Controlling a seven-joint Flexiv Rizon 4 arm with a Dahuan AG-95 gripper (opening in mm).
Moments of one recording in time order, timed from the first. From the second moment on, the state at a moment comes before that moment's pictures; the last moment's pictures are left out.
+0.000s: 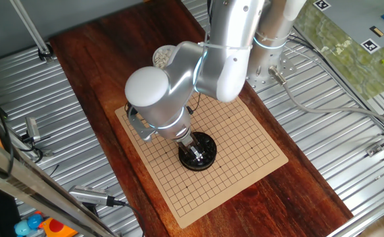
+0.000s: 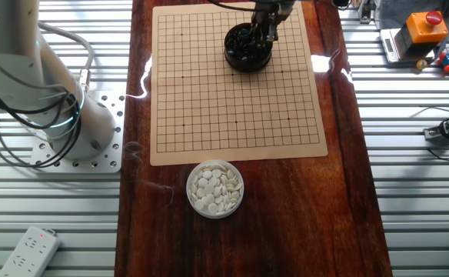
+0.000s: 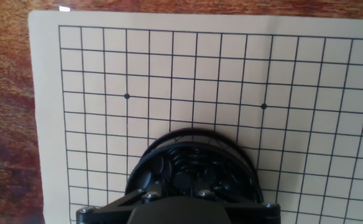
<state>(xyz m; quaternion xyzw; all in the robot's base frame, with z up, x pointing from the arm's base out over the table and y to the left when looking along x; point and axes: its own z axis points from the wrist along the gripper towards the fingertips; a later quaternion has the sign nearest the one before) 0.438 0.245 0.054 0.07 -0.99 -0.07 0.12</state>
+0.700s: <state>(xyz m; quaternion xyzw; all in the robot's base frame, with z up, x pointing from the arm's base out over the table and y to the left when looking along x) 0.440 0.245 0.046 0.07 -0.99 -0.06 0.12</state>
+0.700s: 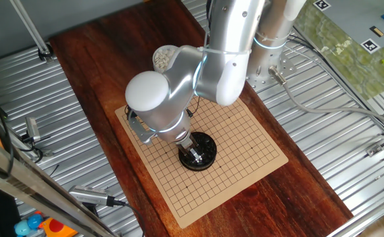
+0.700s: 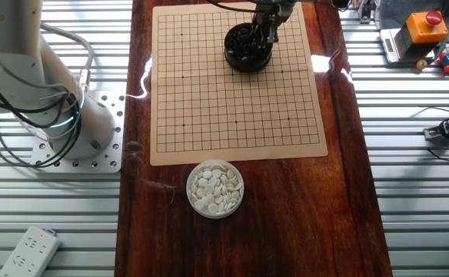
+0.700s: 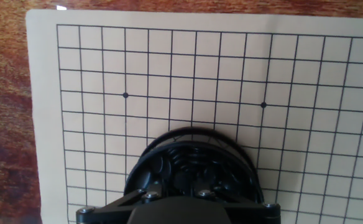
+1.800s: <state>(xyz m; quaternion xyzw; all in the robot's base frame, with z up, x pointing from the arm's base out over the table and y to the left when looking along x) 0.443 0.207 0.075 0.09 -0.99 -0.07 0.13</state>
